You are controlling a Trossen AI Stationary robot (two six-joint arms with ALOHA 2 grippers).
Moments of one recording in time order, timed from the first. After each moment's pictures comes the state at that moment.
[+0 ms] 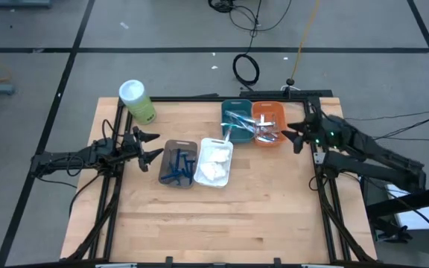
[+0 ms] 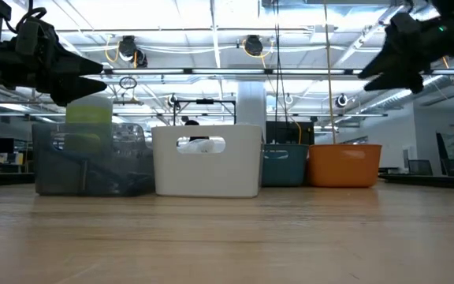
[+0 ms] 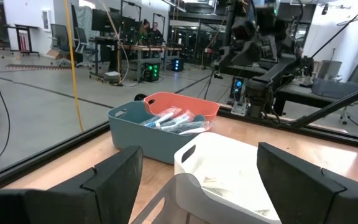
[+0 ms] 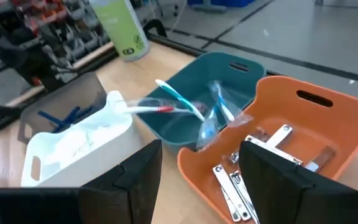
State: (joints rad) left arm 0.06 0.05 0.02 0.07 -0.23 -0.11; right arm -0.43 0.41 0.52 -0.50 0.05 0.34
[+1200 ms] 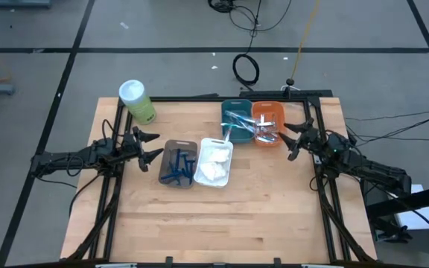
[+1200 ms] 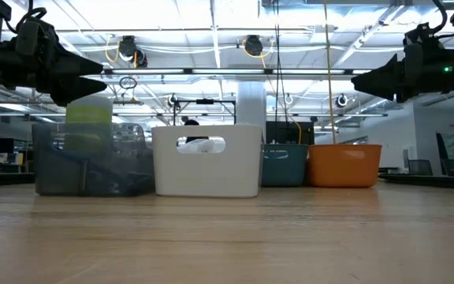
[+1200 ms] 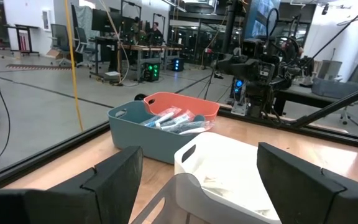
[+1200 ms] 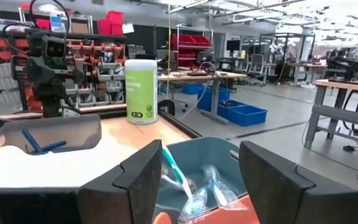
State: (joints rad) left arm 0.06 0.05 0.02 0.07 -0.24 -0.11; right arm -0.36 0.03 0.02 0.11 0.13 -0.04
